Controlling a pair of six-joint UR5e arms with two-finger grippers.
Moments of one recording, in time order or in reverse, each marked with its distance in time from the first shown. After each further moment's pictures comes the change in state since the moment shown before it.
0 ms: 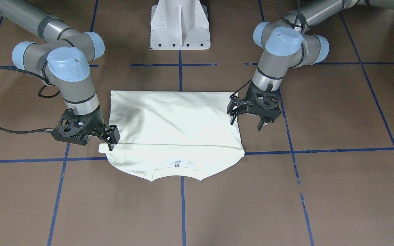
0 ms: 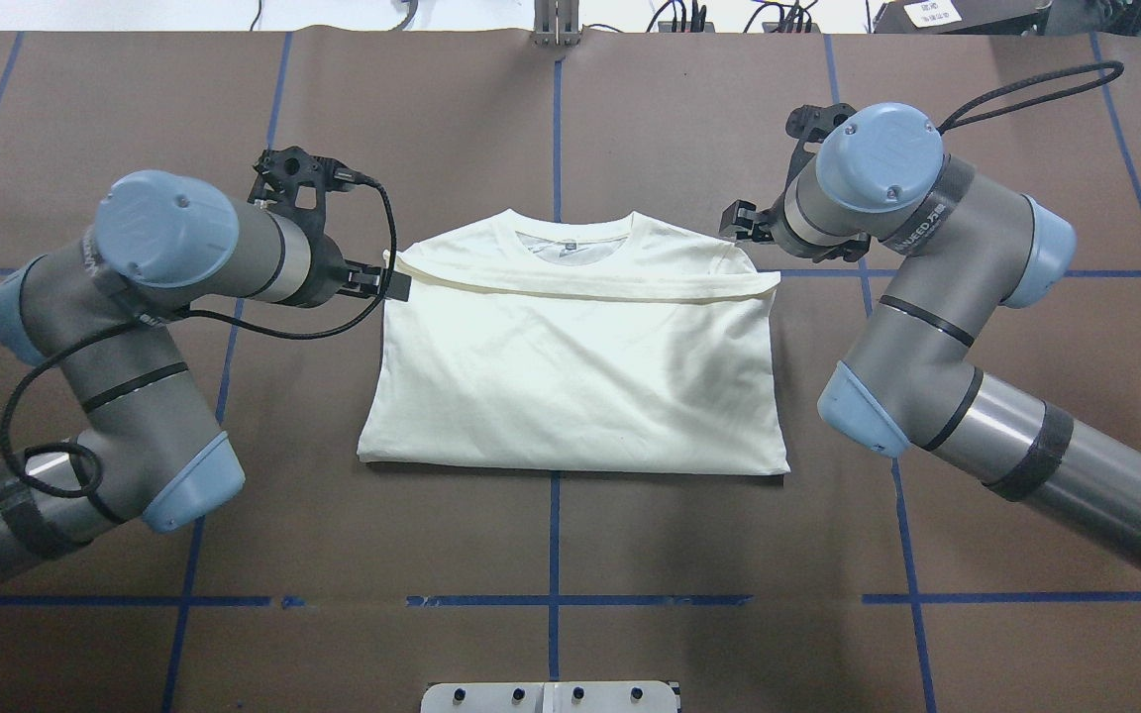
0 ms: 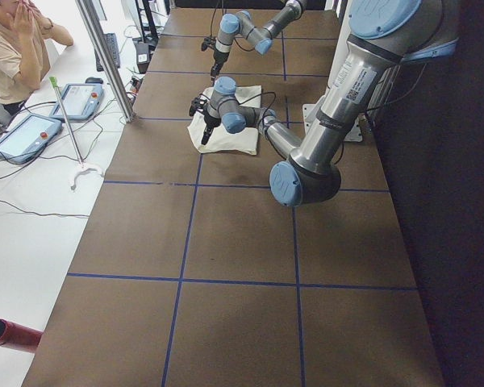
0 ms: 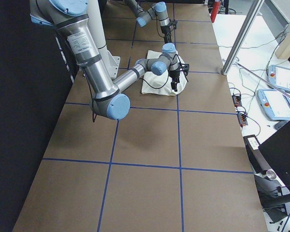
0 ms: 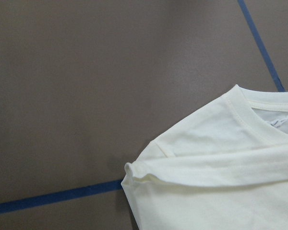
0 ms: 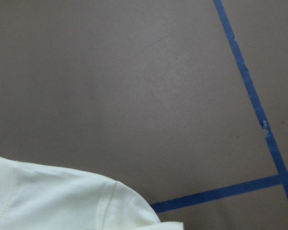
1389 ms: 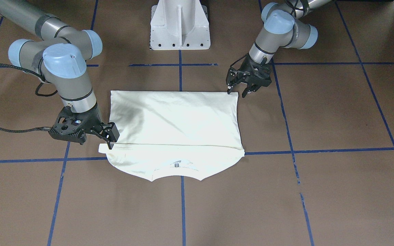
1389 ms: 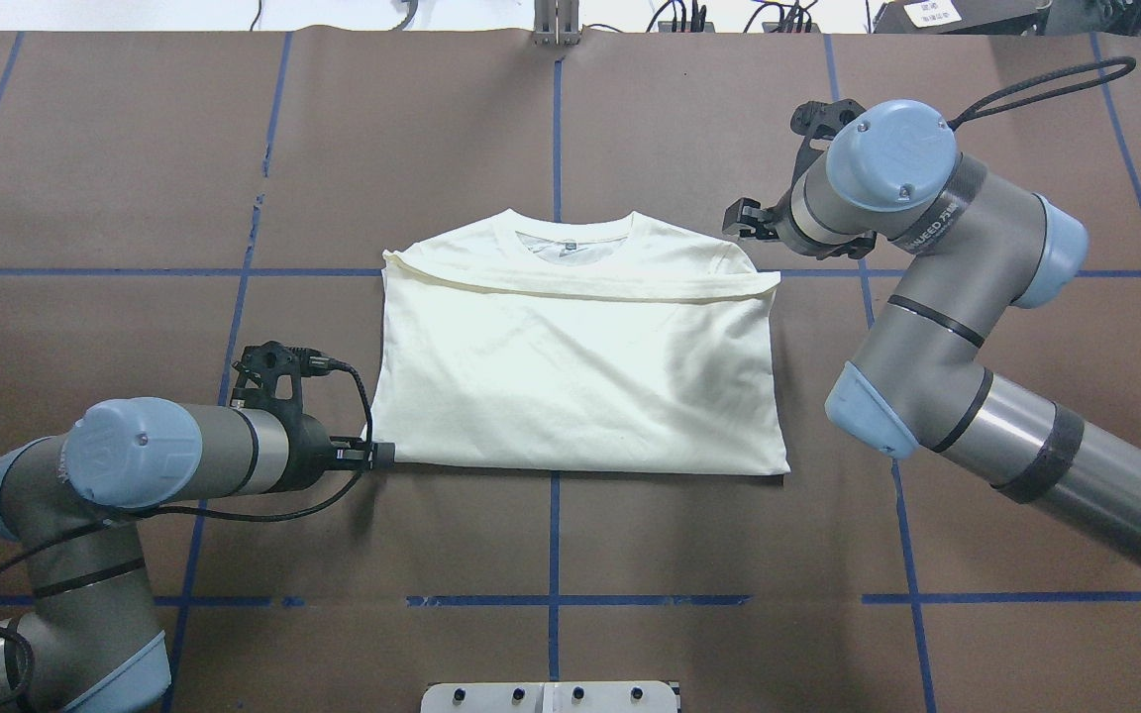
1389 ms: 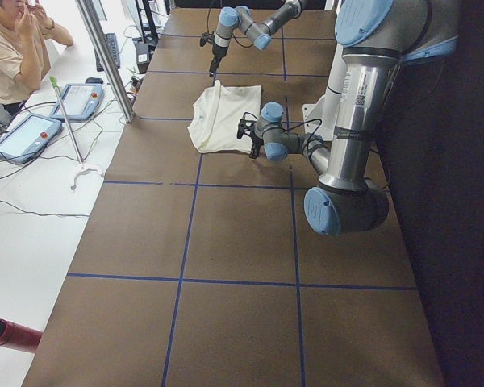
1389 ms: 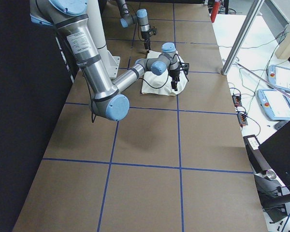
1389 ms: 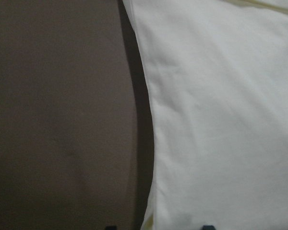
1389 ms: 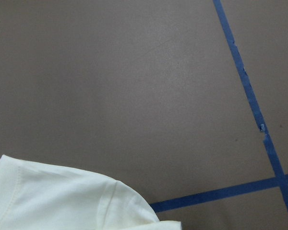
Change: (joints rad) left arm 0.249 0.207 -0.064 -0.237 0.088 -0.267; right arm 0.003 -0.012 0.020 0.004 -0.002 -0.007
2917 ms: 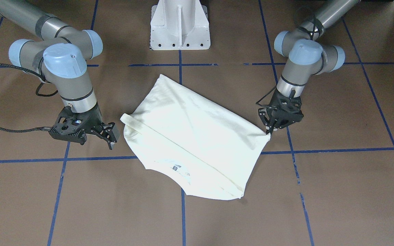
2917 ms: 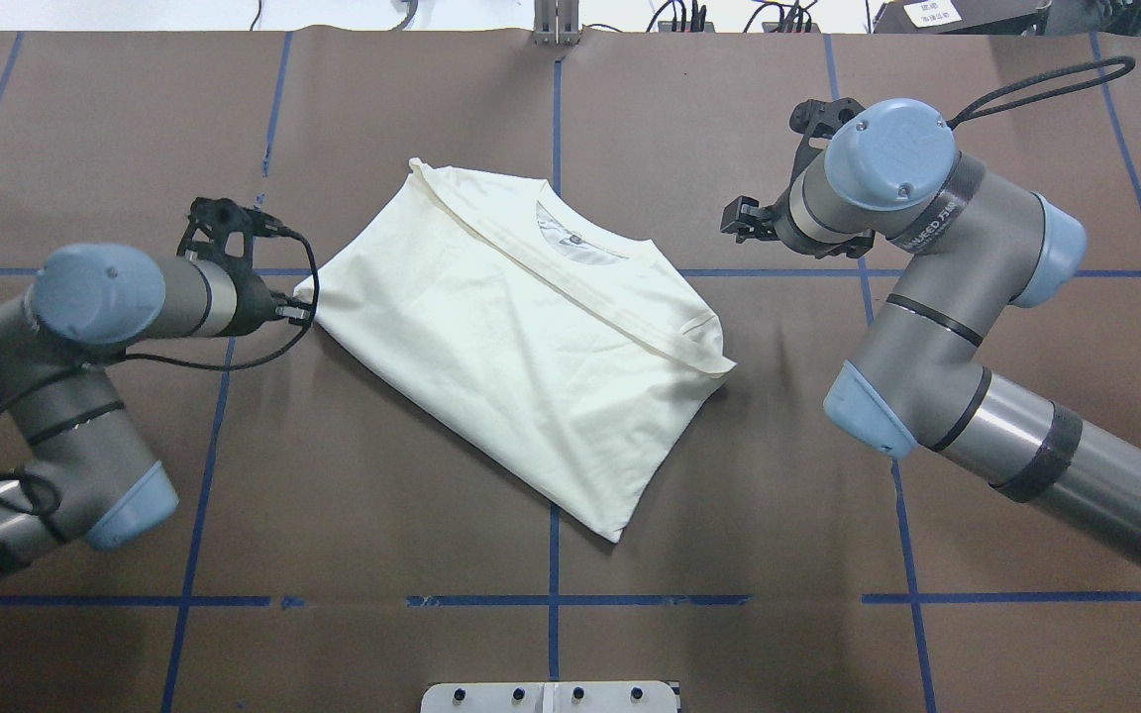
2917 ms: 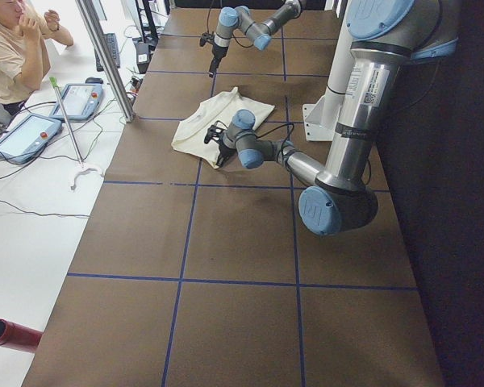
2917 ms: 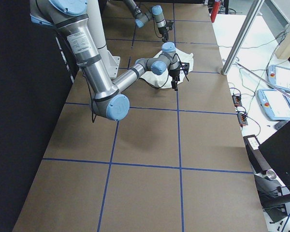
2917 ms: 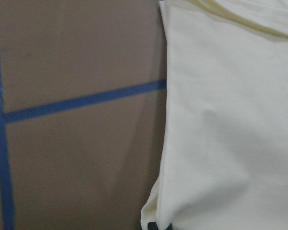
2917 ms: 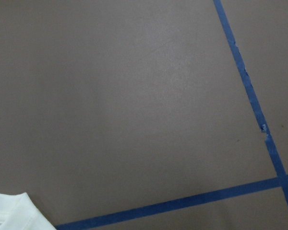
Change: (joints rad) left arm -0.303 -0.147 0.274 0.016 -0.002 0.388; right arm 0.000 0.003 0.000 0.001 -0.002 0.008
